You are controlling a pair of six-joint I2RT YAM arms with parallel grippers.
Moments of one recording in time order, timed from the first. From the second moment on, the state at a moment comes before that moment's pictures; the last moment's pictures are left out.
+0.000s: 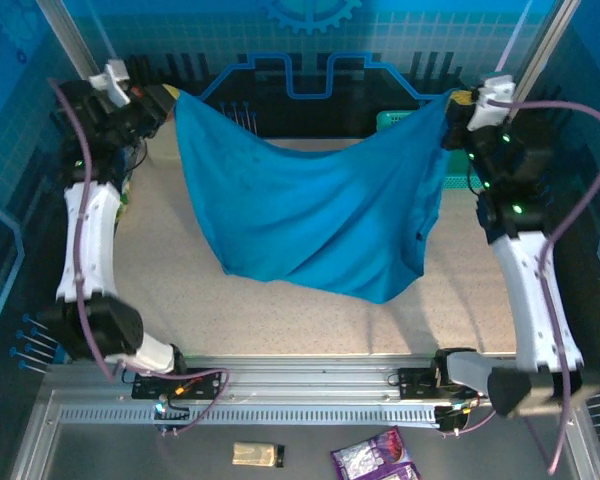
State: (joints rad) left arm 0.23 1.56 1.66 -0.24 0.74 -0.86; right arm 0.03 1.24 1.43 -0.17 -0.14 -0.05
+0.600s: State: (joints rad) left arm 0.09 2.15 2.19 -0.79 0.57 -0.58; right arm 0.06 1.64 1.60 -0.42 -0.08 0.08
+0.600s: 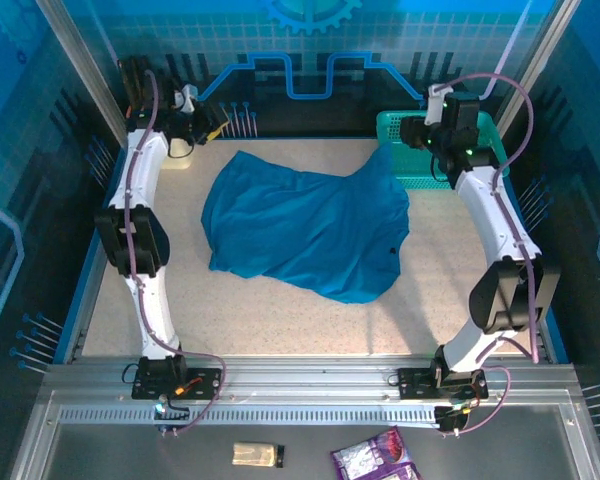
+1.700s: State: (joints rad) left arm -0.18 1.60 0.95 -0.79 -0.10 -0.66; right arm 0.26 1.16 0.74 -0.68 -0.22 0.50
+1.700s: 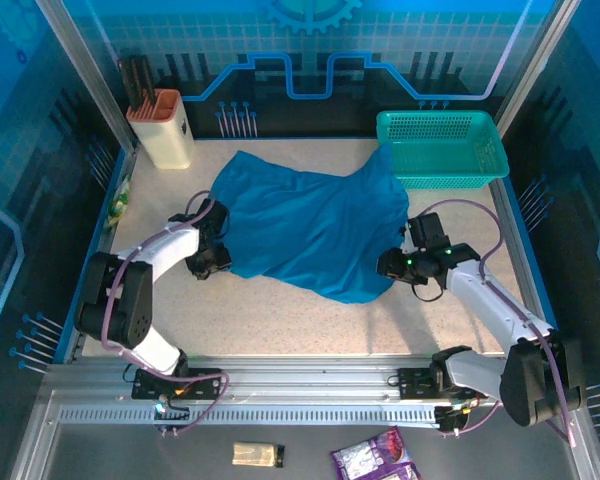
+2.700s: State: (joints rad) left arm -0.18 1.69 1.03 -0.79 -0.16 -0.60; right arm 0.27 1.27 0.61 -0.57 -0.27 0.64
